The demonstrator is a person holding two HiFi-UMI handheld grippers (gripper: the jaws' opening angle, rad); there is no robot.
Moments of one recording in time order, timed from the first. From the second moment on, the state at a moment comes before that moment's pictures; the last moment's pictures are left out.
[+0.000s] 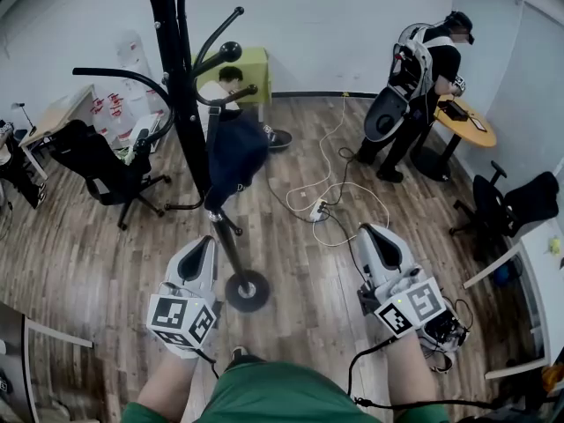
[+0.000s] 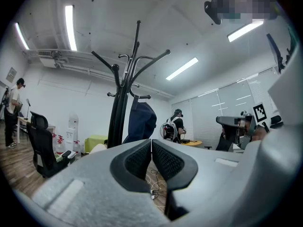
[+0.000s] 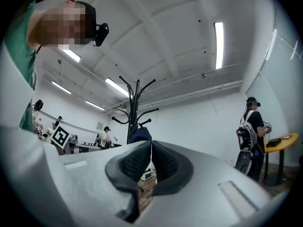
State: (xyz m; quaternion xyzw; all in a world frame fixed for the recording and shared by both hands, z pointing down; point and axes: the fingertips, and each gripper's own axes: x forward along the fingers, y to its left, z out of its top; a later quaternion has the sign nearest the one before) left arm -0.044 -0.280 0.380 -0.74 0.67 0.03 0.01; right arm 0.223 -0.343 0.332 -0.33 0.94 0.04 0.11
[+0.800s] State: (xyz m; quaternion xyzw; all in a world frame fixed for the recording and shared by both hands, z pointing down) left arm -0.043 -0.283 0.377 -0.74 0.67 0.03 0.01; right arm 0.228 -0.346 0.332 -0.33 0.94 0.05 0.11
